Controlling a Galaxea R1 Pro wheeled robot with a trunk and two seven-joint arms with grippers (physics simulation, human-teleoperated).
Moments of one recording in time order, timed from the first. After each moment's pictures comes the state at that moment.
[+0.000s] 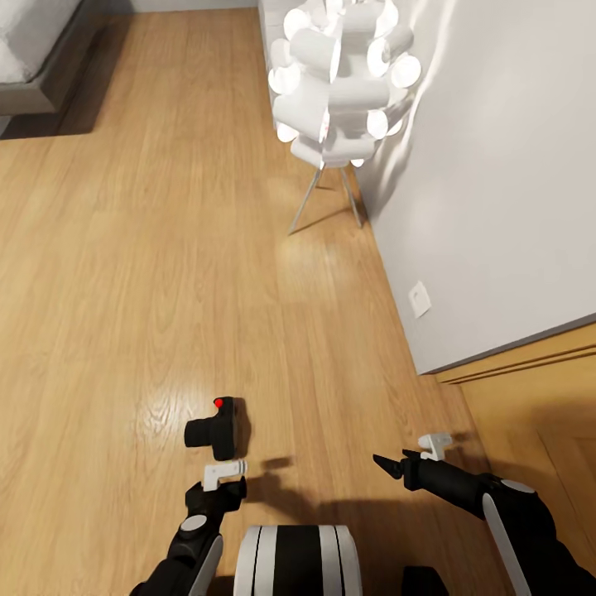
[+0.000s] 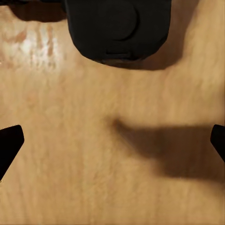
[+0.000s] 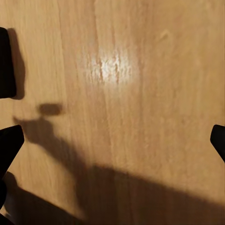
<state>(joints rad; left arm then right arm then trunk) -0.24 -0.10 -0.18 -1.11 0.15 0.32 0.35 -0.23 -0.11 -0.17 -1.44 -0.07 0.69 0.72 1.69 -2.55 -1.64</state>
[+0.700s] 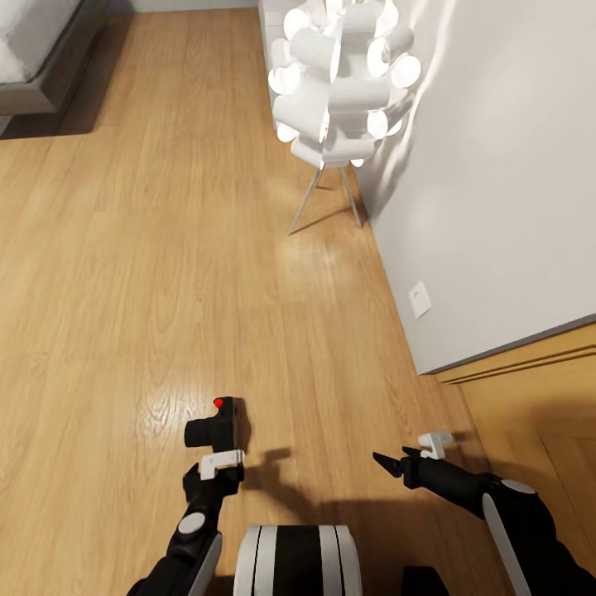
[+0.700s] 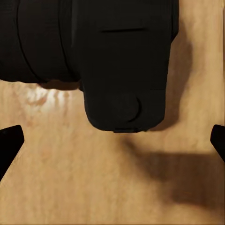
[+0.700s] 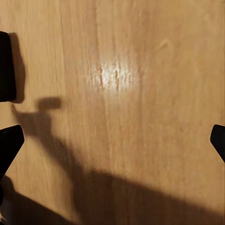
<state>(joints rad) -0.24 -0.10 -0.18 -1.13 0.10 0.18 0.36 -0.23 -0.11 -0.17 -1.44 -0.07 0.66 0.72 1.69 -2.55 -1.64</state>
